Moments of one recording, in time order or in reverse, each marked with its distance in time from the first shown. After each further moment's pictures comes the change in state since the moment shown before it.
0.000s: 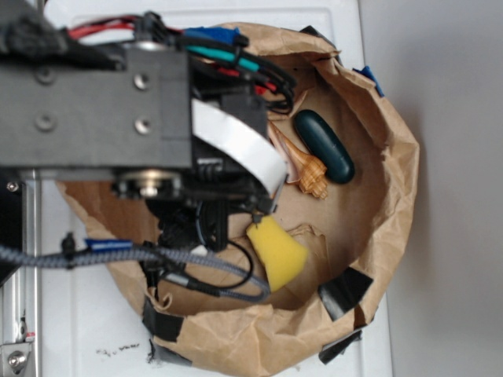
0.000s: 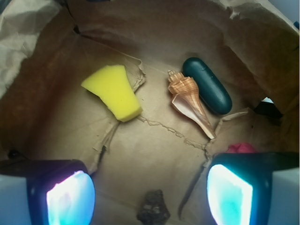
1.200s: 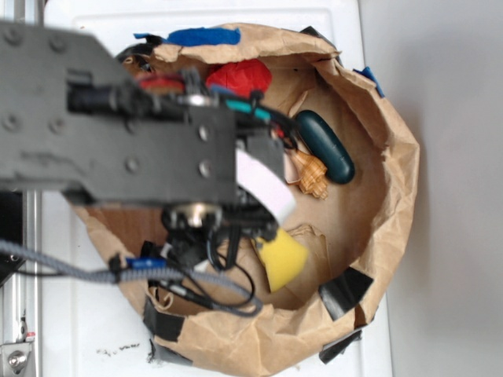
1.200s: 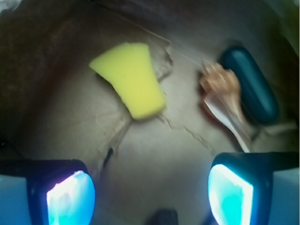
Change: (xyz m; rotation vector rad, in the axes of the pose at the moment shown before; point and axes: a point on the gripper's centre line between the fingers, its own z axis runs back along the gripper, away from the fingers) arm 0.007 -0.022 -0.041 -0.055 0.049 -0.134
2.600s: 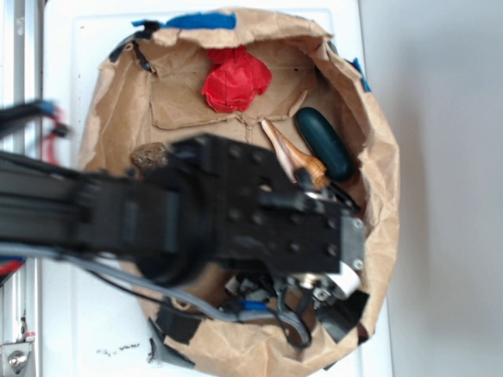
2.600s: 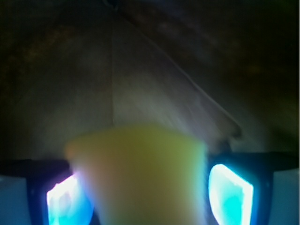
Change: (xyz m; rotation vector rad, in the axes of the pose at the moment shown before) arm 0.055 -0.009 -0.060 -0.057 -0.011 -0.243
